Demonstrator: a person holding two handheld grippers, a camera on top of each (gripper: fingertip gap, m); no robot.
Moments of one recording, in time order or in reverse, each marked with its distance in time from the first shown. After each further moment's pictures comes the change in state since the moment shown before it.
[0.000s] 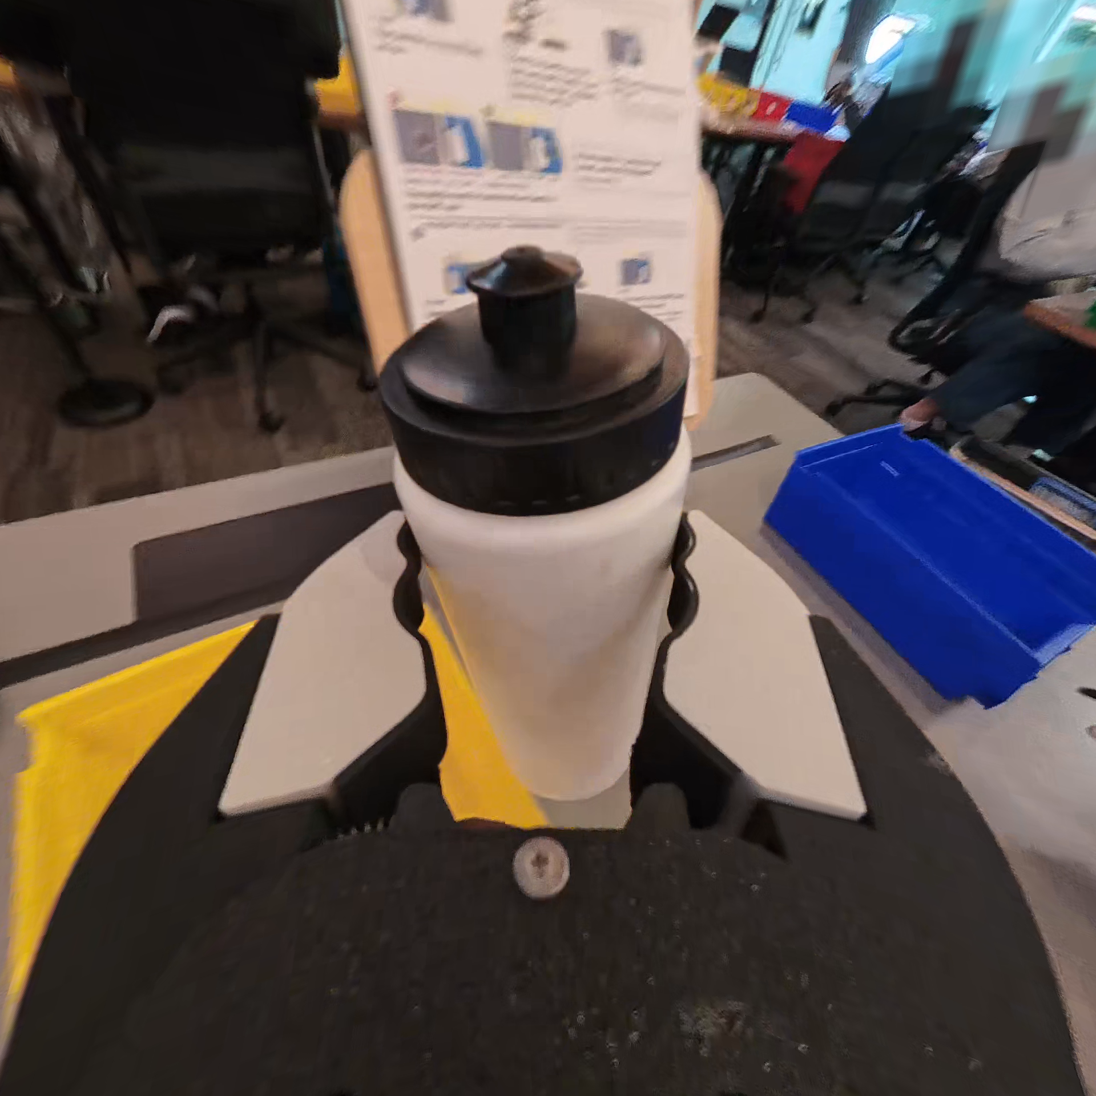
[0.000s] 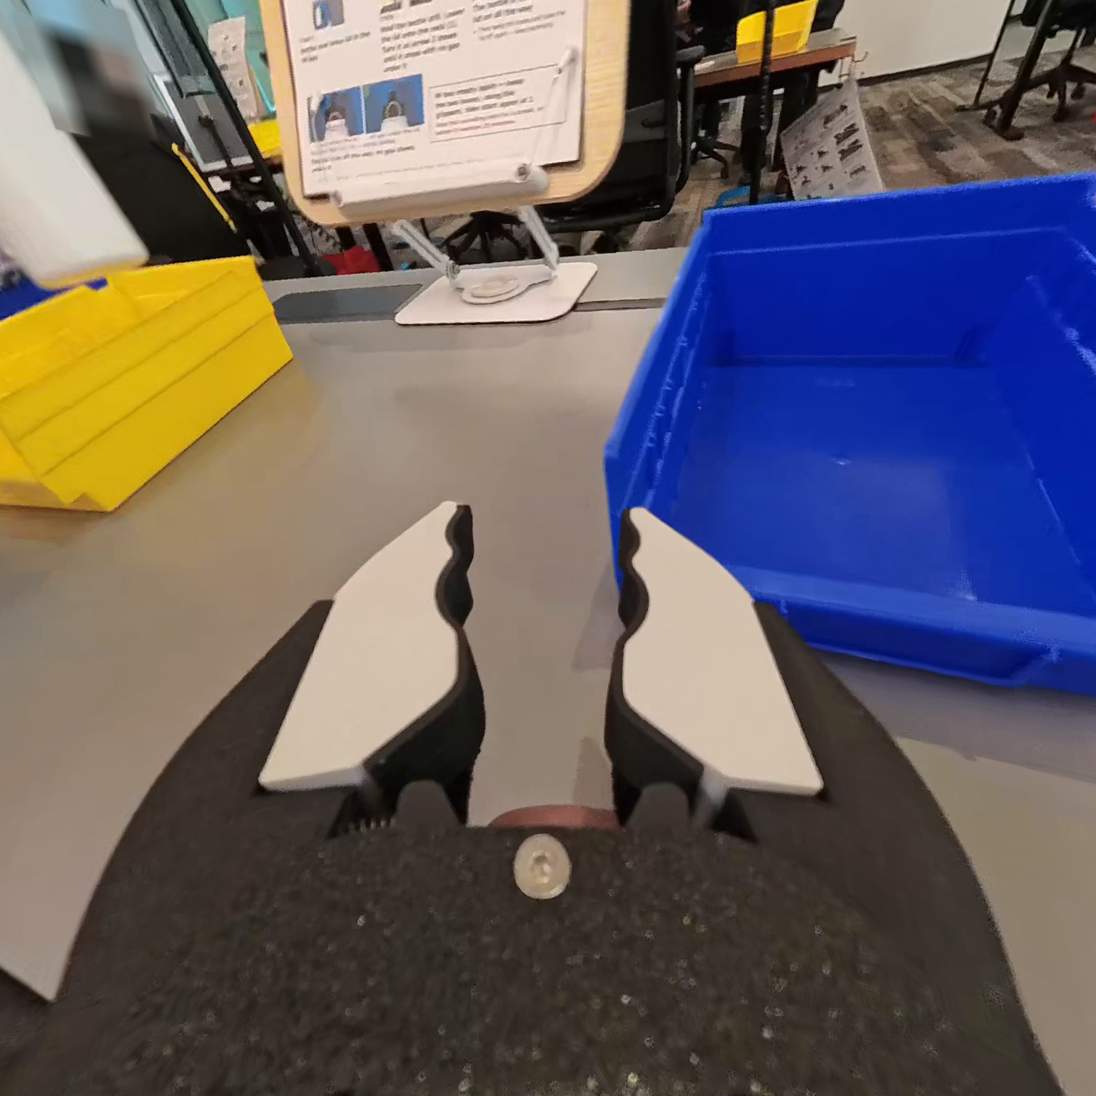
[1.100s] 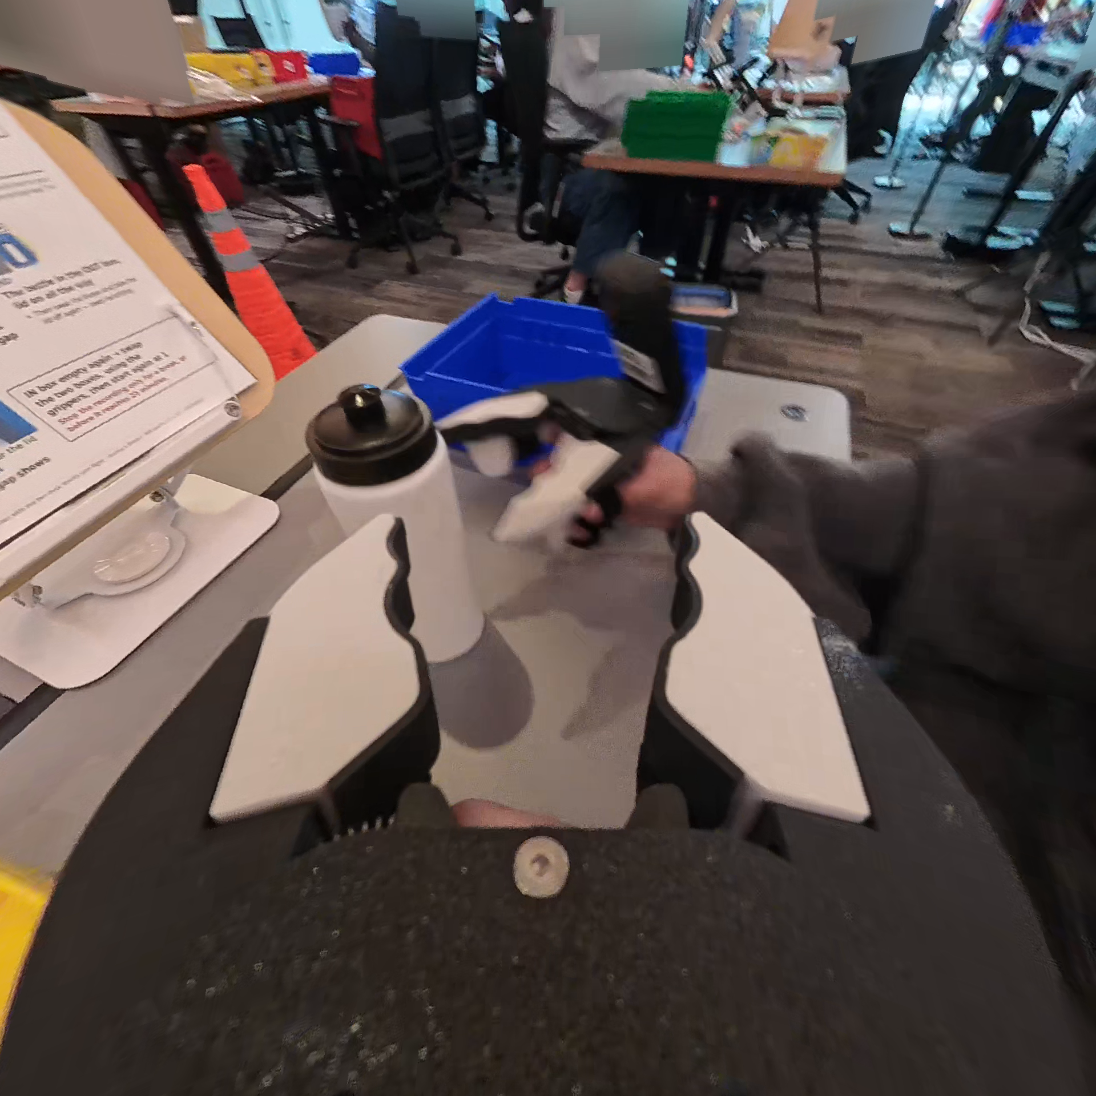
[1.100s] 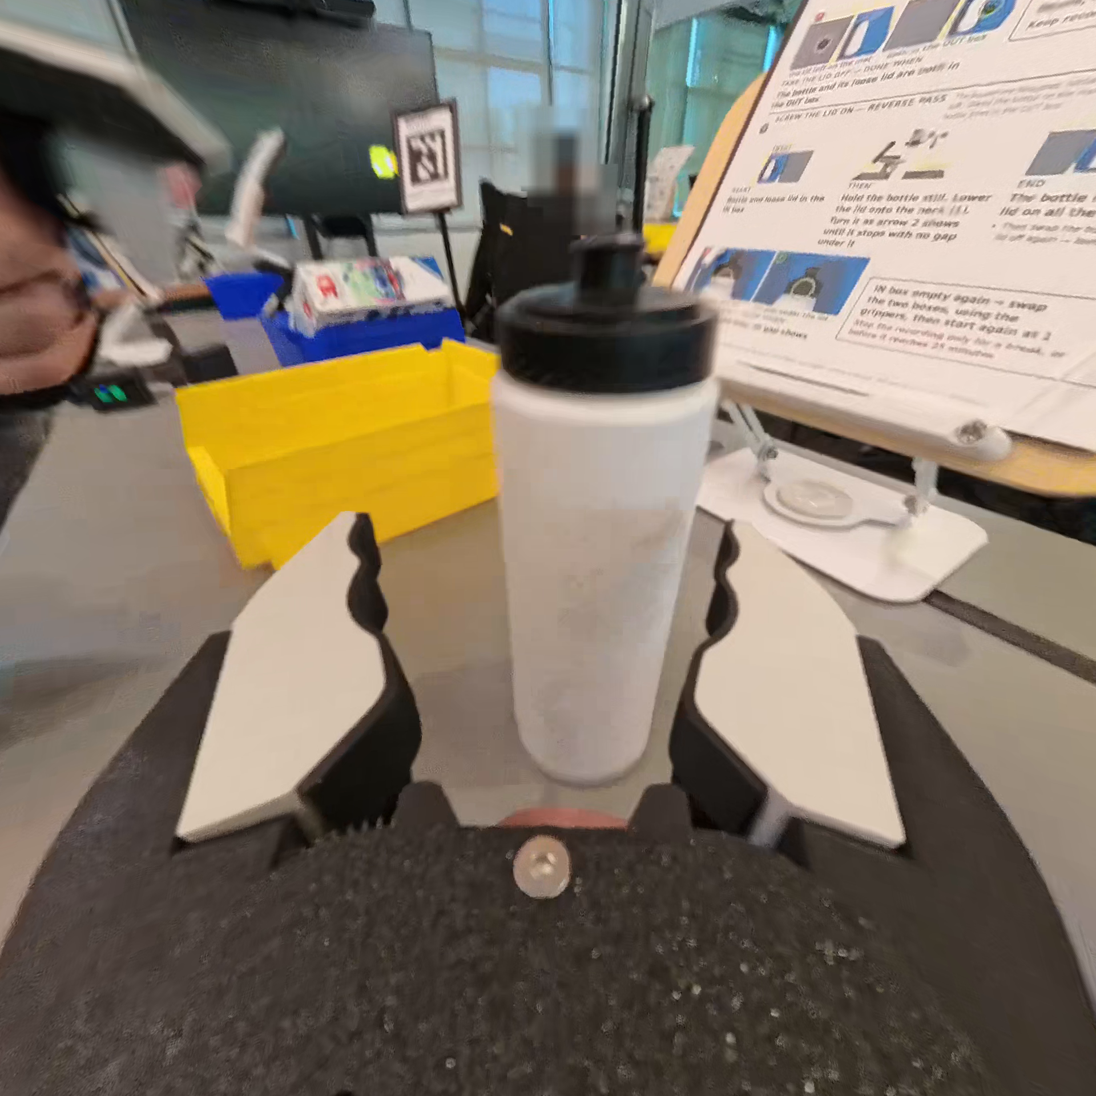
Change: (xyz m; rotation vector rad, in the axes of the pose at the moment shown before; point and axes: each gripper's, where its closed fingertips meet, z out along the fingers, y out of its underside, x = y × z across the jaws) left arm 0.198 0.089 -0.044 -0.048 0.607 0.346; right arm -0.135 -0.070 0.162 0.146 -0.612 -0.225
